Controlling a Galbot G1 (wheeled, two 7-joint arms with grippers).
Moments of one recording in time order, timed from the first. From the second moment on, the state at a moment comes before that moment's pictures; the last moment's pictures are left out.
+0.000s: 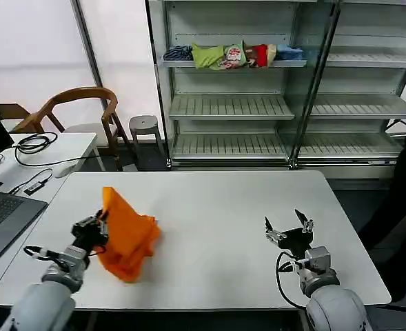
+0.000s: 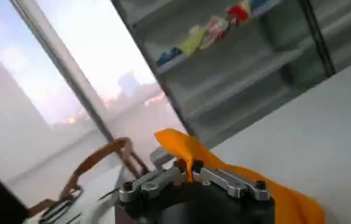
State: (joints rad) left arm 1.36 -0.91 -0.59 -2.12 -0.12 0.48 -0.06; right arm -1.29 1.19 0.44 2.13 0.16 -0.50 0.08
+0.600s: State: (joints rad) left arm 1.47 -0.89 -0.67 -2.15 0.04 0.45 -0.07; right arm -1.33 1.18 0.46 2.14 0.15 -0.49 0.08
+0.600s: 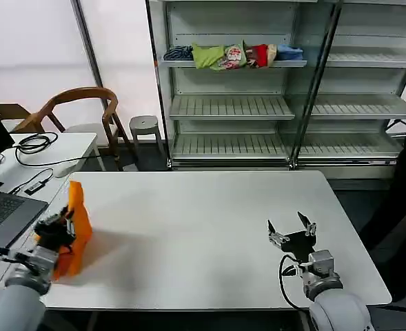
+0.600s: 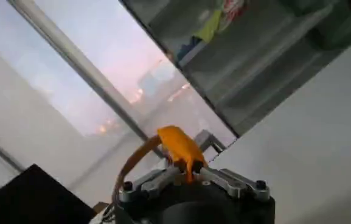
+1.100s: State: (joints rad) left arm 1.35 -1.10 -0.23 -2.08 0.14 0.41 -0.24; right arm -1.36 1.19 0.47 2.17 0.14 -0.50 0.08
